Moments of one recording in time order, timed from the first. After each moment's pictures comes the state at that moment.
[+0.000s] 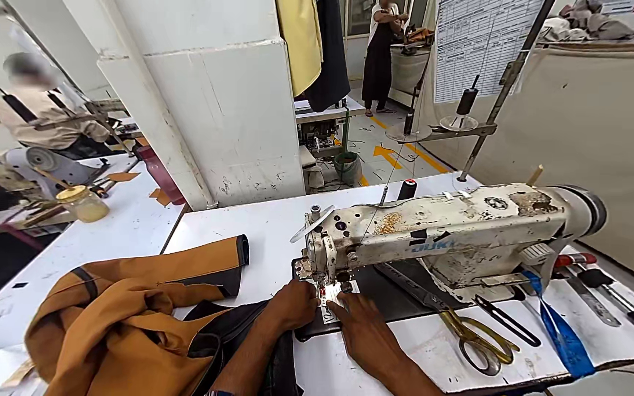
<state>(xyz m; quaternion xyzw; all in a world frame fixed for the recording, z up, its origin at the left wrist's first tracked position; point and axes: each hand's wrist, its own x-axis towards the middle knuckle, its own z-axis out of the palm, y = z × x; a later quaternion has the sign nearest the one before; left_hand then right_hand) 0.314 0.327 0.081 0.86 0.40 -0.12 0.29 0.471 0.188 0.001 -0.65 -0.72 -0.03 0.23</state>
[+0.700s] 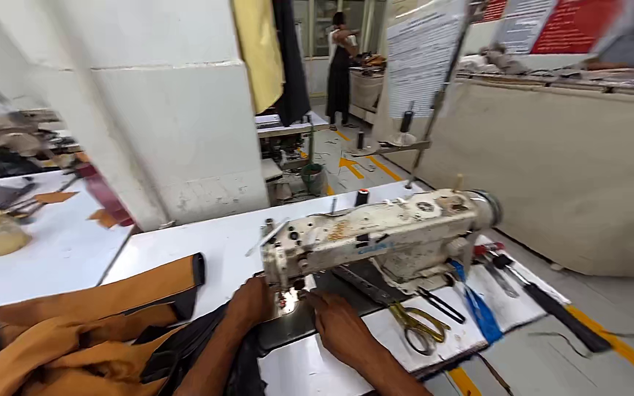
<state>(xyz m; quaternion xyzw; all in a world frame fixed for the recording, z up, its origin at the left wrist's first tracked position) 0.326 0.342 0.076 0.85 0.49 -0.02 0.20 0.494 0.180 0.050 -0.70 -0.67 0.09 0.24</state>
